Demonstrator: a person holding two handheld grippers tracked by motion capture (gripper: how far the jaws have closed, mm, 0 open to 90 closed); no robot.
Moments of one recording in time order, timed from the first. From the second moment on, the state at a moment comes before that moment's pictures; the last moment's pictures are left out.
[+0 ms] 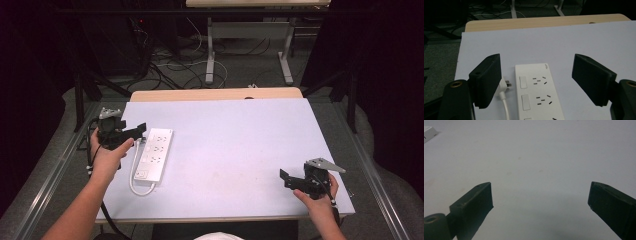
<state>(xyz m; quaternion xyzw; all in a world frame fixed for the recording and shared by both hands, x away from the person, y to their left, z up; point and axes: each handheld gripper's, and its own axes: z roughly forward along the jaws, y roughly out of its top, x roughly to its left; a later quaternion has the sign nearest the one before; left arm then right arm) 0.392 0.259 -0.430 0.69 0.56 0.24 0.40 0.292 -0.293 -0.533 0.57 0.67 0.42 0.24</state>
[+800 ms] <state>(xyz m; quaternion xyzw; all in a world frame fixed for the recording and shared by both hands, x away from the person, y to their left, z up) 0.420 0.256 -0.446 0.69 0.57 0.23 0.38 0.293 -0.292 -0.535 0.57 0.67 0.42 0.23</state>
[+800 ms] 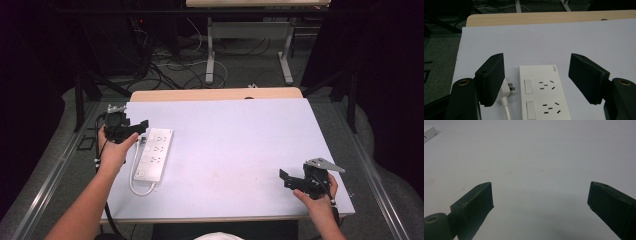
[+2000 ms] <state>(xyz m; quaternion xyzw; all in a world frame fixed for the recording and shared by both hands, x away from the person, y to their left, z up) 0.456 0.252 -0.473 0.69 0.61 0.22 0.32 0.295 -0.290 -0.537 0.56 0.67 0.42 0.23</state>
